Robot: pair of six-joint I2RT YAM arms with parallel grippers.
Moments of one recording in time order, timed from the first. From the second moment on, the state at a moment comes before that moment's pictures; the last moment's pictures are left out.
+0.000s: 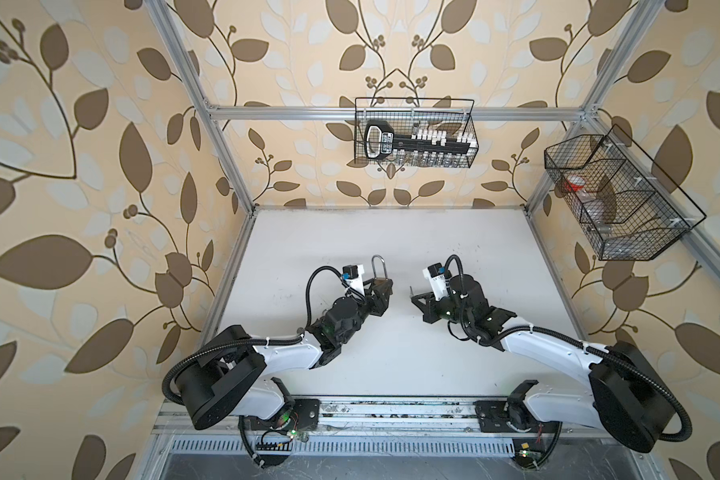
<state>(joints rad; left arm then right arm) -0.80 1.34 0.40 0.80 -0.29 -0.66 0.62 1.28 0.58 0.13 -0.21 0.35</state>
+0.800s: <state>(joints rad) -0.80 1.45 0.40 0.83 -0.40 -1.03 0.76 1.47 0.70 0.15 -0.22 0.34</state>
